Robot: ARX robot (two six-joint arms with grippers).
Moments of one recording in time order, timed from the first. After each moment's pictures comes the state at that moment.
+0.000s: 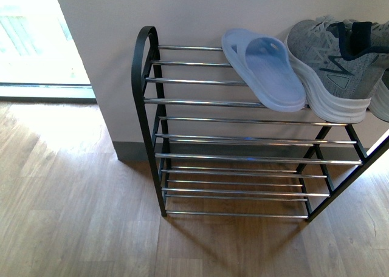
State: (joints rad) left arm -0.67 0.42 0.12 0.10 -1.13 -0.04; right arm -0.25 1.52 0.95 0.64 -0.25 -0.11
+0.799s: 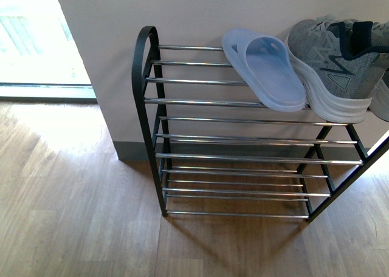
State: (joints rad) left arm -0.67 0.42 0.12 0.10 -1.13 -0.04; right arm -0.08 1.04 0.21 0.82 -0.08 -0.01
